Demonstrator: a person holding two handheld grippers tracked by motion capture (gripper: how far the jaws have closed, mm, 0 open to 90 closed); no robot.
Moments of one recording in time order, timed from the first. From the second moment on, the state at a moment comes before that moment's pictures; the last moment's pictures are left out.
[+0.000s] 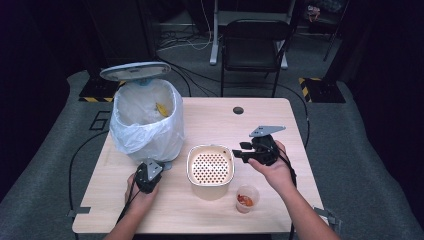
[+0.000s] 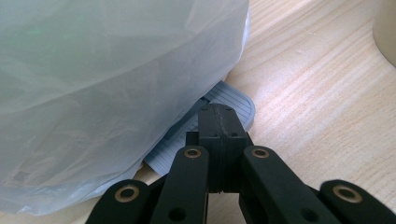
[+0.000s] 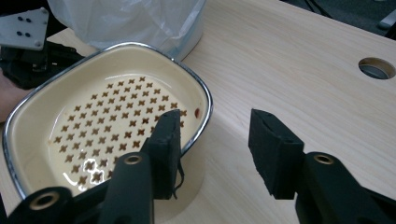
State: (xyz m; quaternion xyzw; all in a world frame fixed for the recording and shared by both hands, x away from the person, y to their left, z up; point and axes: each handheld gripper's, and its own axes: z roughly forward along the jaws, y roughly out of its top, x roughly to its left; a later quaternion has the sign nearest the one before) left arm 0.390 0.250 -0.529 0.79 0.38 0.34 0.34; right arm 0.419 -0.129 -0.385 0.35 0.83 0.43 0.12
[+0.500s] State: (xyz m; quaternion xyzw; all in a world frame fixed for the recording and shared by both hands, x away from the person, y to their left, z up) left arm 0.390 0.251 -0.528 0.79 0.38 0.34 0.34; right arm 0.383 -0.160 -0.401 0.35 0.82 0.43 0.14
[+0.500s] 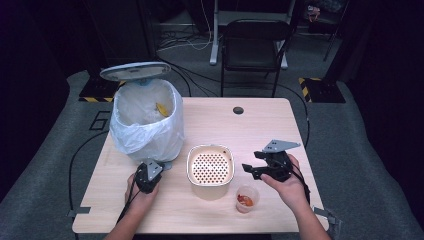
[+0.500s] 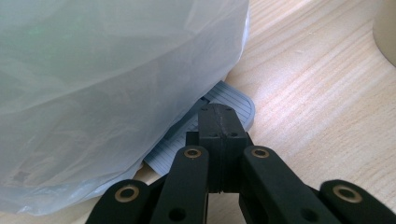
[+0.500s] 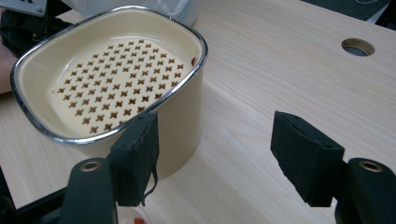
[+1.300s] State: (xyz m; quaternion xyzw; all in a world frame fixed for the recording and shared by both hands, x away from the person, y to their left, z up) left arm 0.390 0.251 -0.528 0.79 0.38 0.33 0.34; right arm 0.342 -0.159 -0.429 0.32 0.83 0.44 0.12
